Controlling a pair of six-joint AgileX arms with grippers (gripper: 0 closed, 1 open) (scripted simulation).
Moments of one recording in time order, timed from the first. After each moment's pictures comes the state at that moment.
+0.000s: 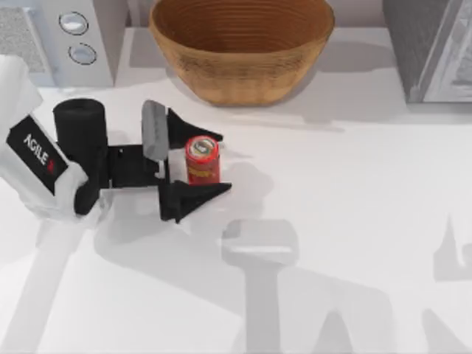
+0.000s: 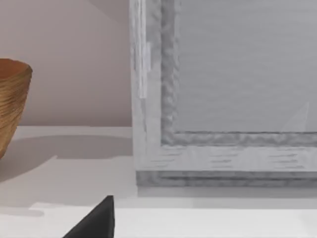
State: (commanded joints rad) left arm -0.21 2.43 1.08 1.01 1.25 0.35; right arm 0.00 0.00 0.00 0.00 0.00 0.00
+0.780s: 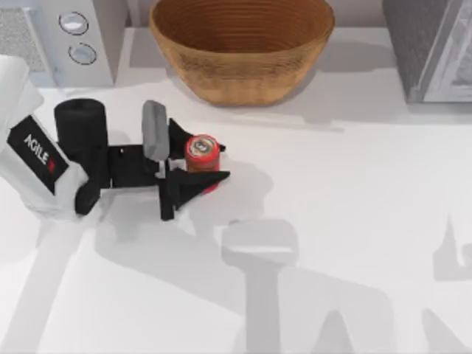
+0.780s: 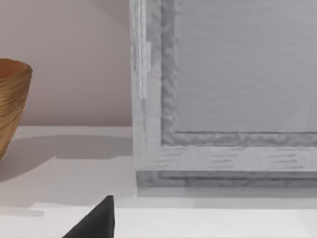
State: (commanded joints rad) left arm -0.21 2.43 1.08 1.01 1.25 0.35; right arm 0.00 0.00 0.00 0.00 0.00 0.00
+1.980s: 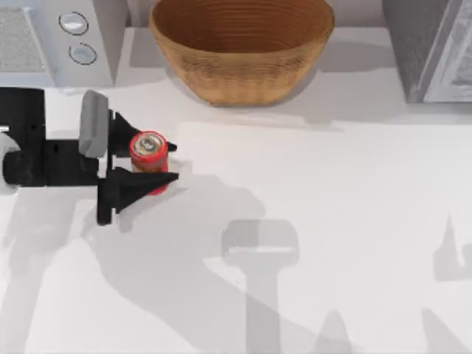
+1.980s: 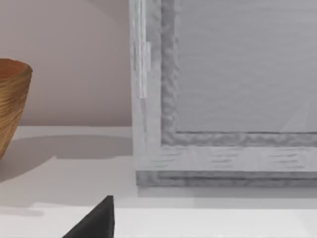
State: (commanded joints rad) left arm -0.05 2.08 0.93 0.32 1.37 0.84; right arm 0.00 0.00 0.00 0.00 0.00 0.00
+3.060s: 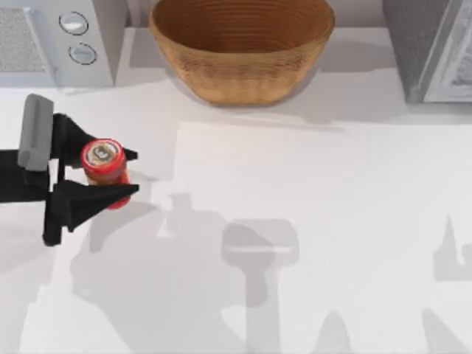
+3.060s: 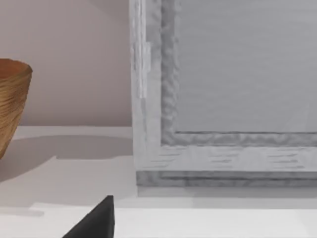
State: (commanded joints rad) left arm 0.06 1.82 0.84 -0.20 1.43 1.19; right arm 0.00 0.00 0.00 0.00 0.00 0.00
